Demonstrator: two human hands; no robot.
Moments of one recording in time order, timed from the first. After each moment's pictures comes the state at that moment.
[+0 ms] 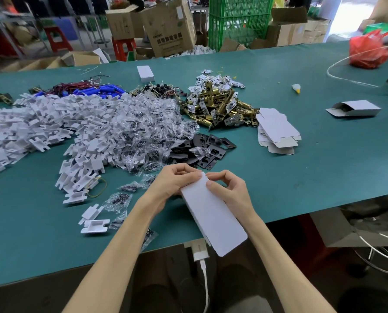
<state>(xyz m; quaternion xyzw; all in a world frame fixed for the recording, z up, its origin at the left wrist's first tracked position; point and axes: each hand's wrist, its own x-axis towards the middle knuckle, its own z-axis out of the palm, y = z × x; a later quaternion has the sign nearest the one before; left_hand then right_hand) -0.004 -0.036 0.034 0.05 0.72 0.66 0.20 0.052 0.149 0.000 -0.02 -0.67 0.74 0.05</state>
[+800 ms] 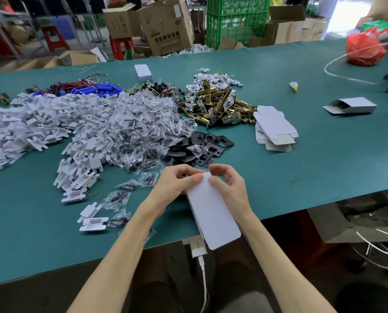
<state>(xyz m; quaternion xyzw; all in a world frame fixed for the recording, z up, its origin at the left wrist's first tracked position) 0.011 -0.030 0.028 0.09 0.74 0.65 0.15 0.050 0.147 -0.005 -0.03 -0.67 0.74 0.10</state>
